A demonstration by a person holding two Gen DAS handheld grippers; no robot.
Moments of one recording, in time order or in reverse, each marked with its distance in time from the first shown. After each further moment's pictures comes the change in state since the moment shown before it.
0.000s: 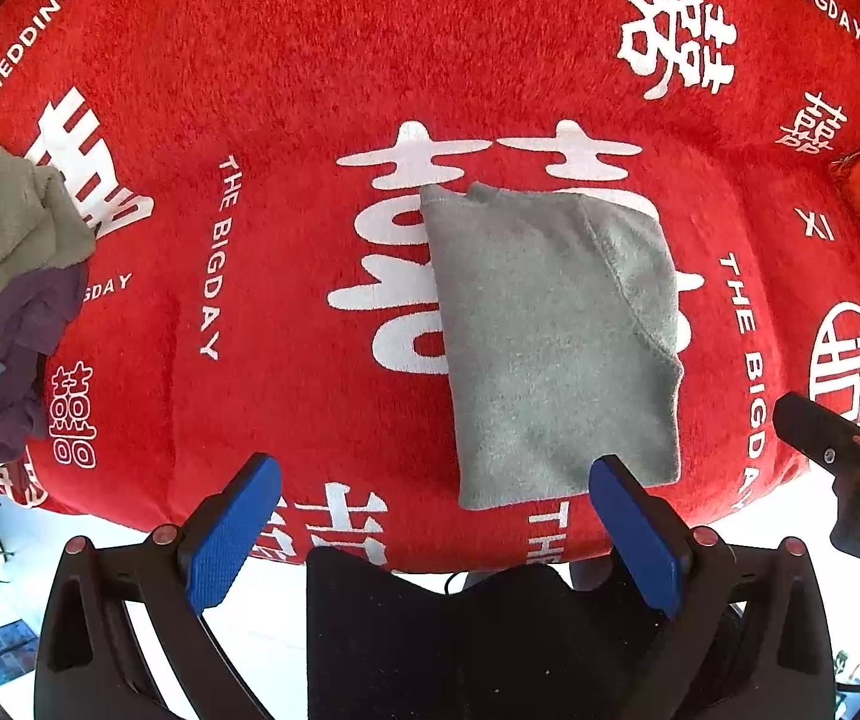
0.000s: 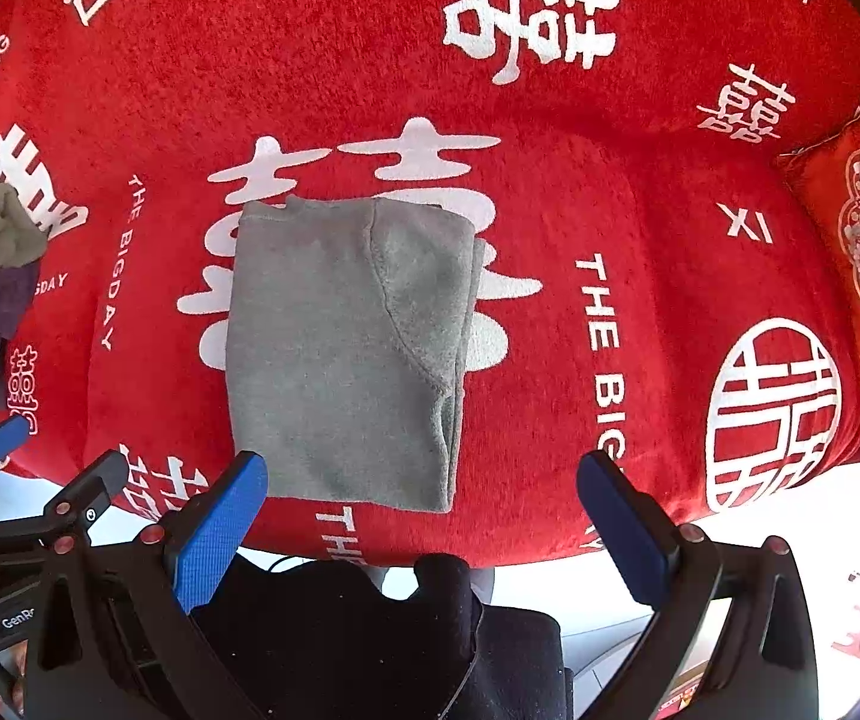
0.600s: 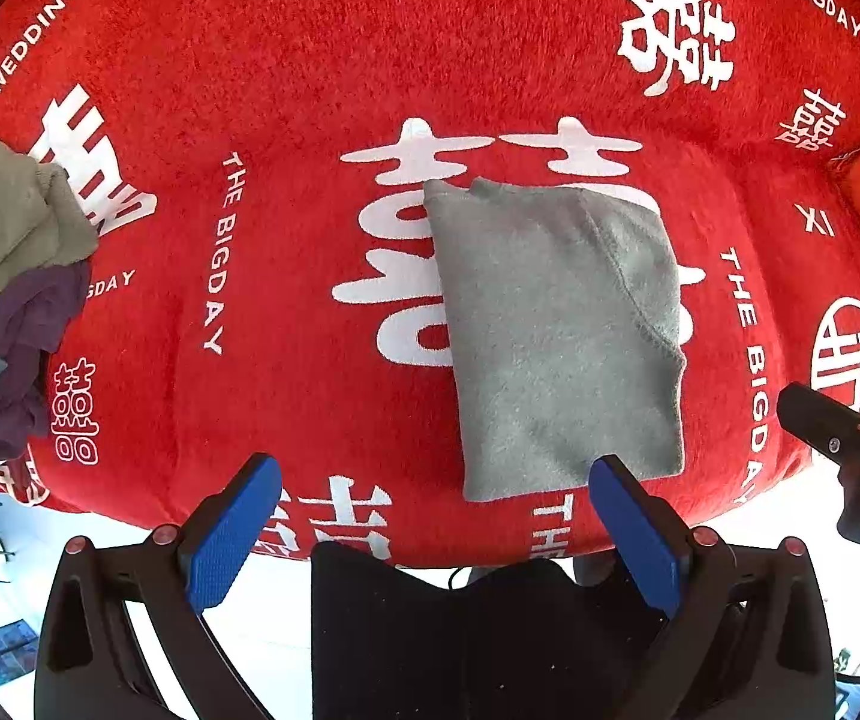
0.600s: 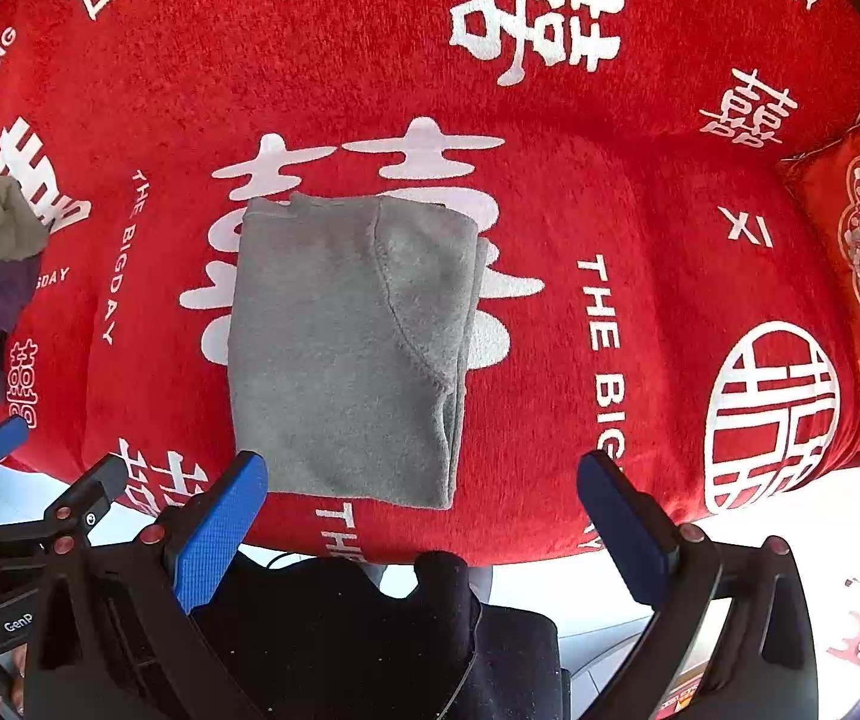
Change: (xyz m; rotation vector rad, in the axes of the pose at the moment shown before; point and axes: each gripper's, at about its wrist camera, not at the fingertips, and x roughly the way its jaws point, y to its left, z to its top) left arm -0.001 0.001 -0.007 -0.001 0.000 0.005; right arm -0.001 0.001 0.000 -0.017 -0.001 -0.005
